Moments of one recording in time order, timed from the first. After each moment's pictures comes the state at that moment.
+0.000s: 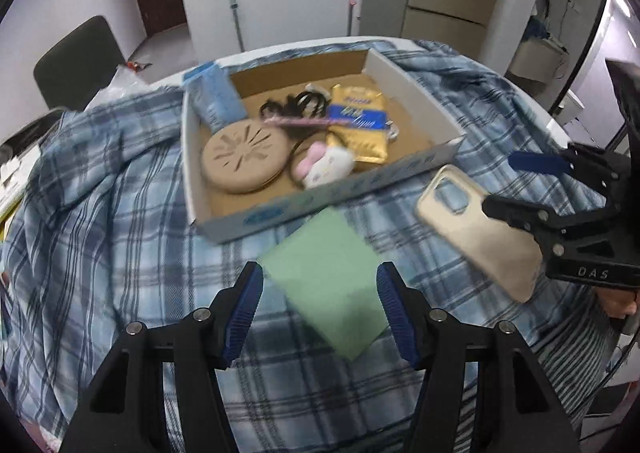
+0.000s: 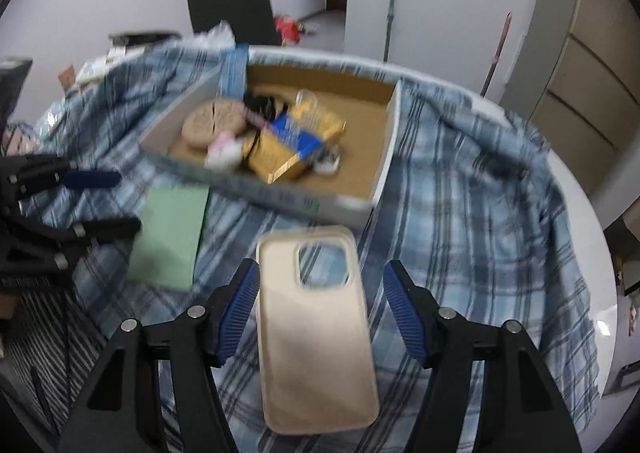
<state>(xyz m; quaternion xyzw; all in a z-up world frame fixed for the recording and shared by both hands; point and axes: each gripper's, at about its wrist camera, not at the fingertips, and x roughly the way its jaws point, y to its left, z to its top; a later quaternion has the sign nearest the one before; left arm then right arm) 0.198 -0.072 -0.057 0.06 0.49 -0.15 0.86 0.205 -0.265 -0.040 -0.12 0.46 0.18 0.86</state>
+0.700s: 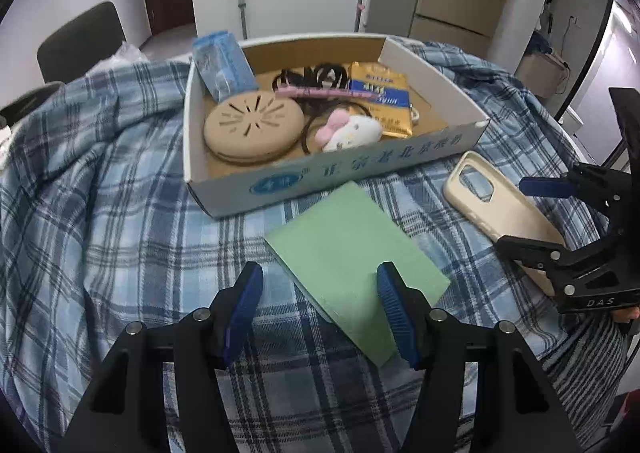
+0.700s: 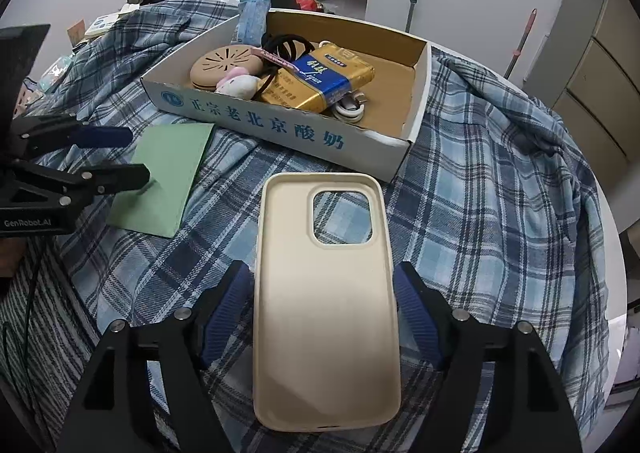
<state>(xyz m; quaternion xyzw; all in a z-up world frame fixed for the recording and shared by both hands) 0.192 -0.051 -0.097 0.04 0.47 -0.14 0.87 0.194 -0.260 -0.075 -0.15 0.48 0.20 0.84</state>
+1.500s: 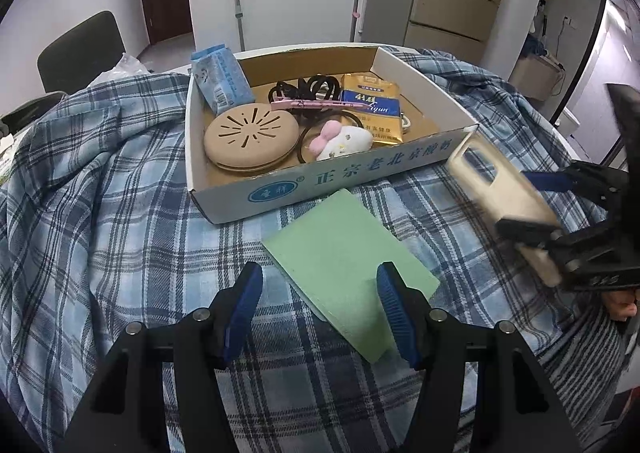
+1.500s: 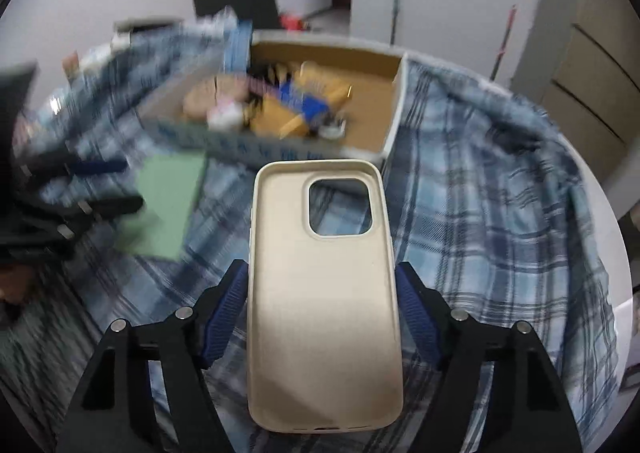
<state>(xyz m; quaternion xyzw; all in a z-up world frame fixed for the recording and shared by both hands) 0.185 -0.052 -0.094 0.04 0.46 -0.15 0.88 0.187 -0.276 -0.054 -0.09 0.45 0.19 0.87</state>
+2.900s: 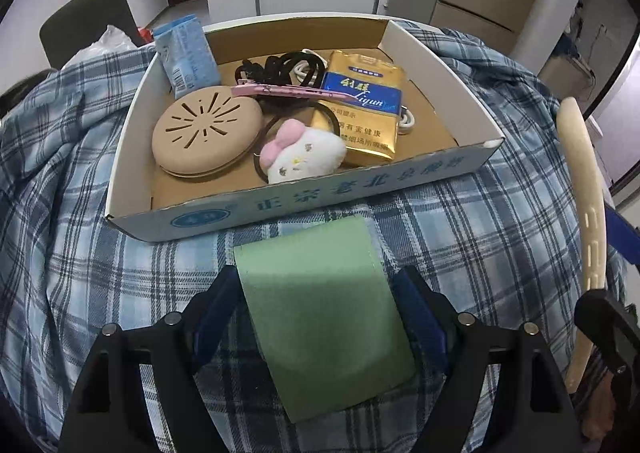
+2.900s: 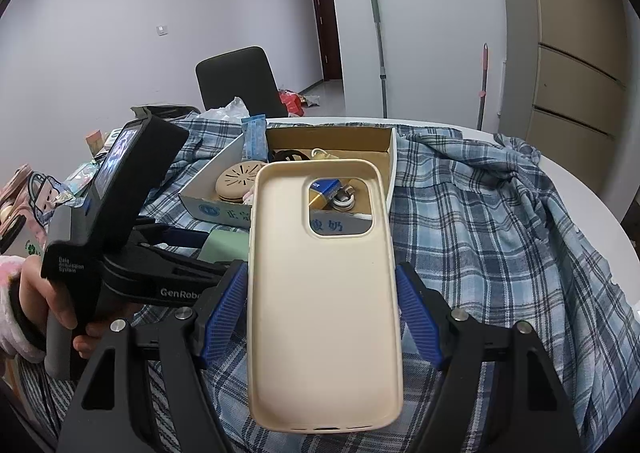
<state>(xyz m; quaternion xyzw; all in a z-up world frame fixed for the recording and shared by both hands) 0.239 -0.111 -0.109 0.01 0.52 -0.10 0.85 0.151 -0.284 -0.029 -0.01 0.34 0.19 0.92</state>
